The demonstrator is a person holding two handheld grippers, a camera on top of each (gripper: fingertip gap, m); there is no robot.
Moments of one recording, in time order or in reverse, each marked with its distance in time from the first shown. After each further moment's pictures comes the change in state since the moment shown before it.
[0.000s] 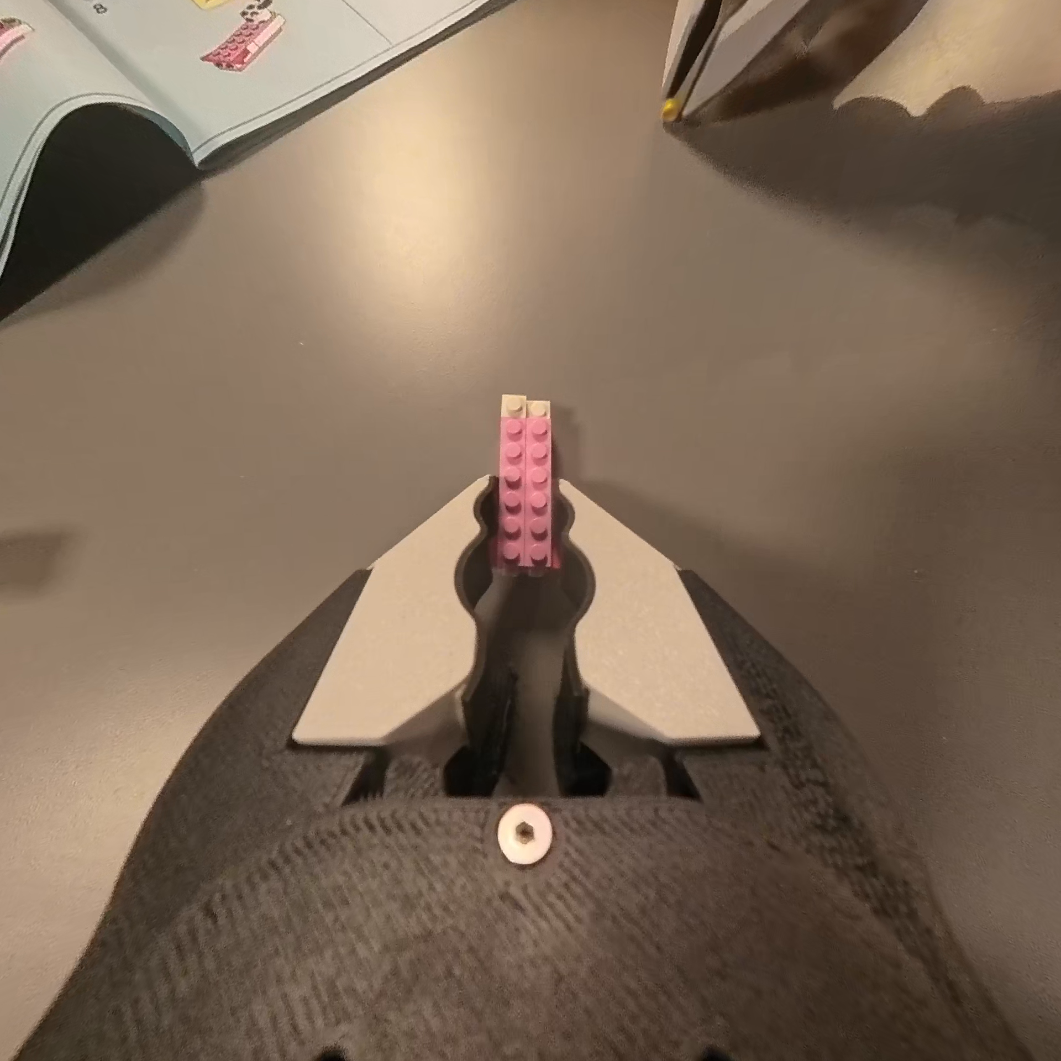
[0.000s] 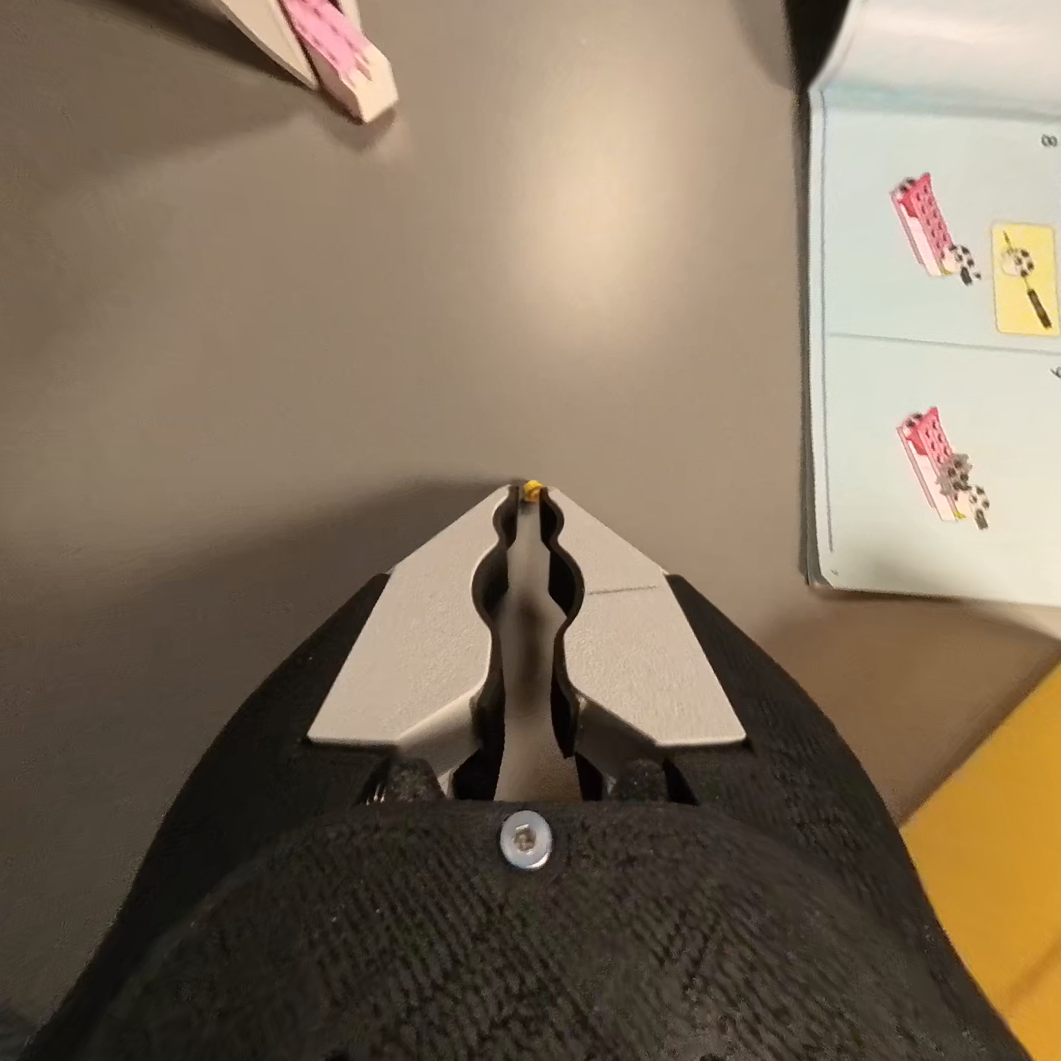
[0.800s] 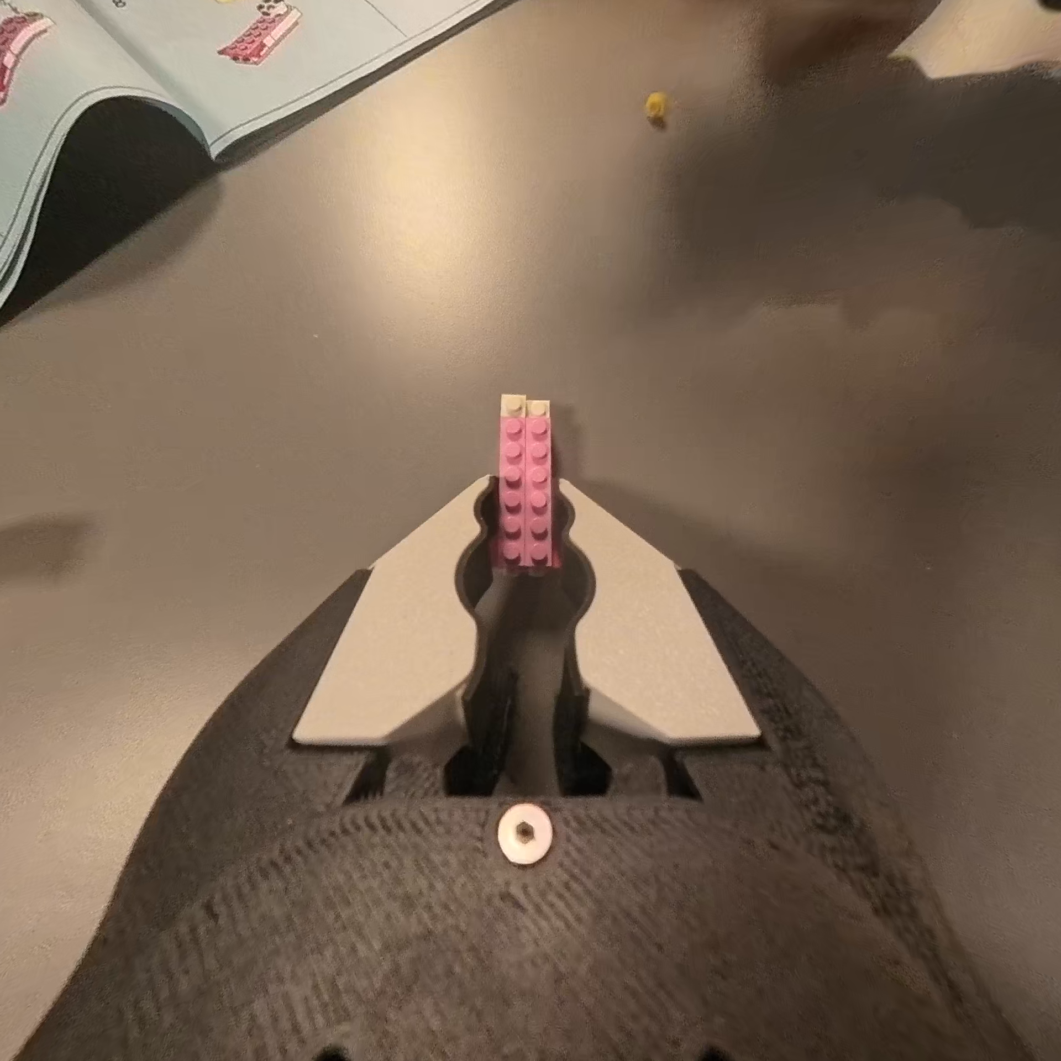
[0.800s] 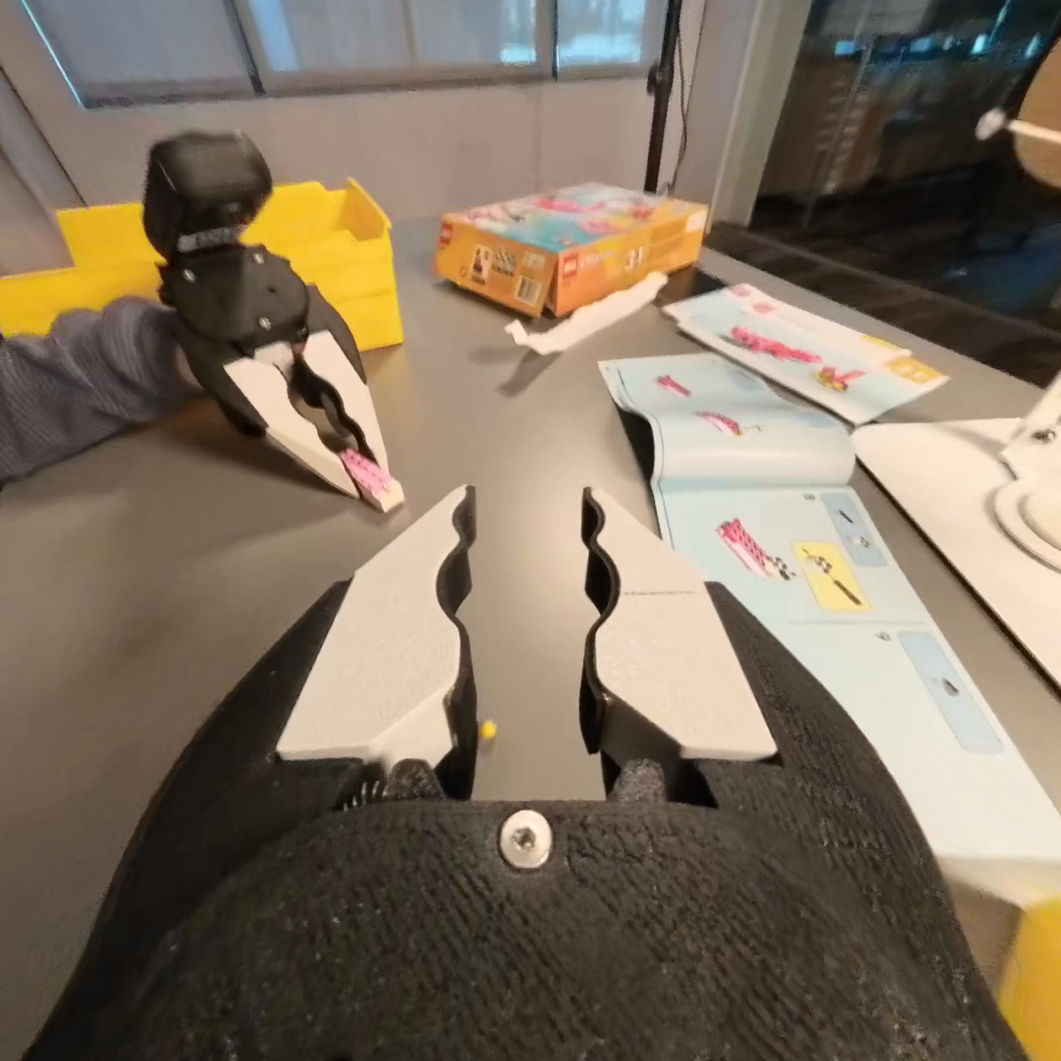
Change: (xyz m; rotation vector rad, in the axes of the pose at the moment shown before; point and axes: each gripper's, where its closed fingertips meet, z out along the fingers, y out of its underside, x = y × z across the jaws) left arm -0.004 0.002 -0.002 -0.005 -0.016 -0.002; right arm 0.036 -0.104 -0.034 0.608 -0.006 0.070
